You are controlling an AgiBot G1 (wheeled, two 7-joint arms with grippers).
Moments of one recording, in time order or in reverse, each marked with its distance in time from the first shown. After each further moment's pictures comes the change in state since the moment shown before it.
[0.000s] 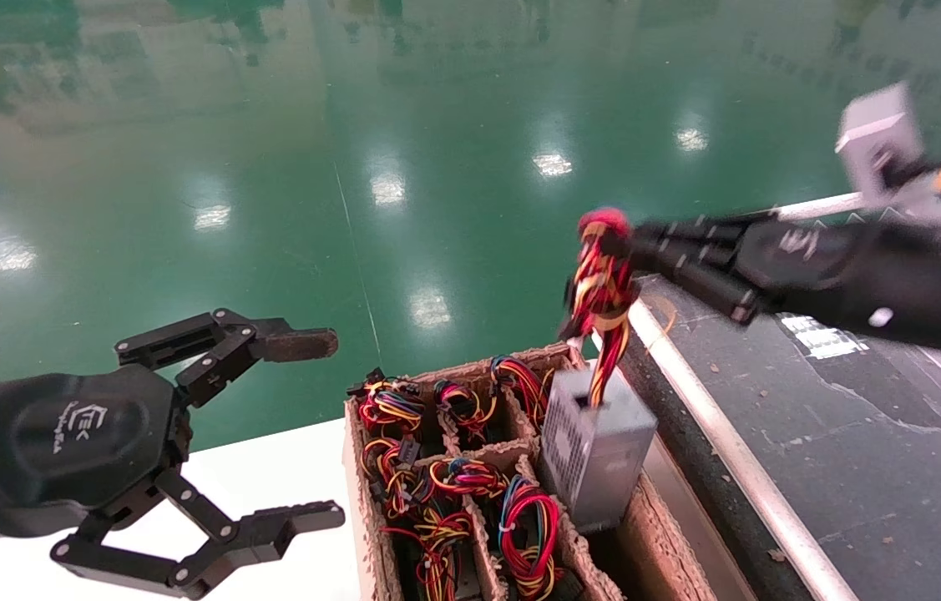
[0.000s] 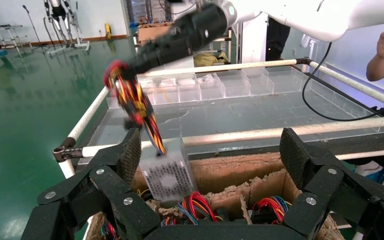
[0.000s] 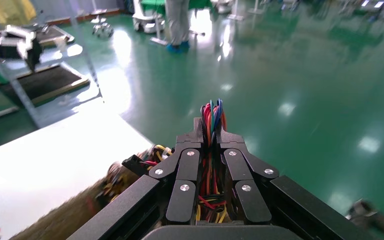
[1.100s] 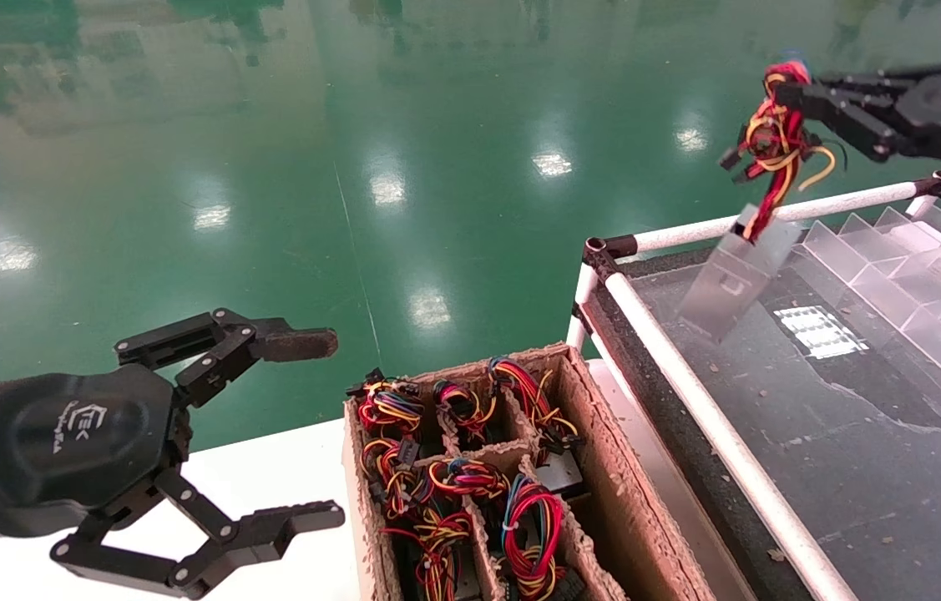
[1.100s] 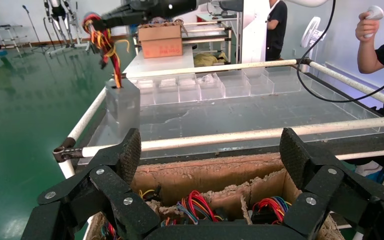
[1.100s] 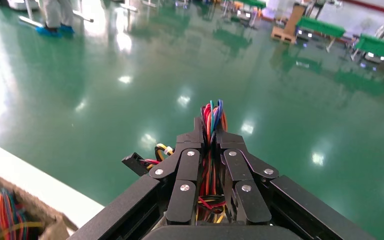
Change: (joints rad) left arm 0.000 0.000 0.000 0.000 0.000 0.000 0.000; right arm 0.387 -0.054 -0.035 -0.636 -0.199 0.047 -0.388
